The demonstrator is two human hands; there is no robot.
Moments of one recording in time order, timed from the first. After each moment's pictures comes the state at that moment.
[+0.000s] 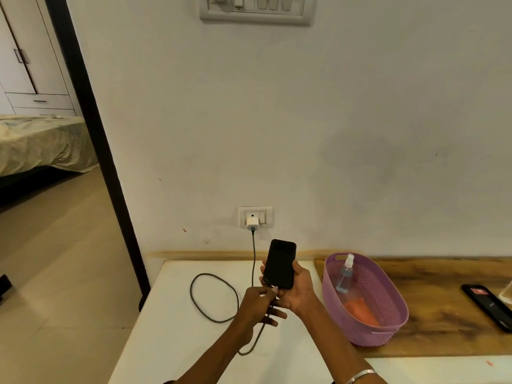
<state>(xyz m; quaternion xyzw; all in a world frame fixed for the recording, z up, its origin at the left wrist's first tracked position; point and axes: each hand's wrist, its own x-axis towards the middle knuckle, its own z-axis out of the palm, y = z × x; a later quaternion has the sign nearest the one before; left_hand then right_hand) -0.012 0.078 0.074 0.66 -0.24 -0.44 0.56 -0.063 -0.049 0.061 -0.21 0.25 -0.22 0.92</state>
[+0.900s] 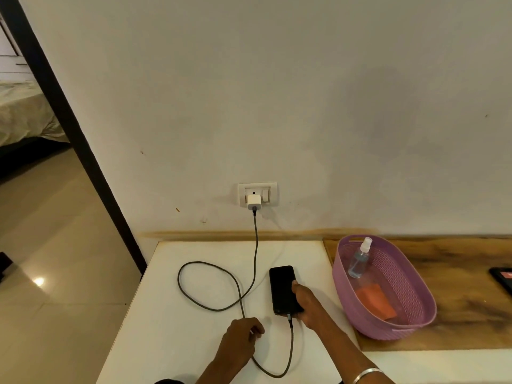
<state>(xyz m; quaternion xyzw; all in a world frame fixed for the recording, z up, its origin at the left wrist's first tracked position) 0.022 0.100 -0.072 0.84 -0.40 -0.28 0.25 -0.063 -0.091 -0.059 -0.39 0.56 -0.09 0.72</state>
